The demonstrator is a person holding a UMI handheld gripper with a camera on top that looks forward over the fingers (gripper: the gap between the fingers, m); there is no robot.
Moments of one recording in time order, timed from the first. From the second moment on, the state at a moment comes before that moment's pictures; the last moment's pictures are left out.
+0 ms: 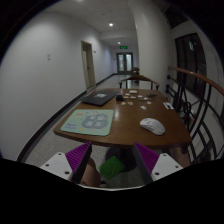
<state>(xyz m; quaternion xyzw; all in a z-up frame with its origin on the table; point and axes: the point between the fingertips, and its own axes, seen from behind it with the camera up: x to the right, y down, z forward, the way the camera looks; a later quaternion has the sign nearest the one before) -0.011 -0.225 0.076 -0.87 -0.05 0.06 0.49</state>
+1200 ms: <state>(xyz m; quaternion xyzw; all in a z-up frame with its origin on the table) 0.213 0.023 -0.017 -0.89 0.08 -0.03 0.45</state>
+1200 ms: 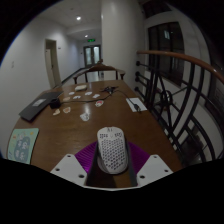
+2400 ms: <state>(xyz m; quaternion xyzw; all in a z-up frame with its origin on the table) -0.171 -0.005 -0.015 -0.90 -0.04 0.01 0.44</state>
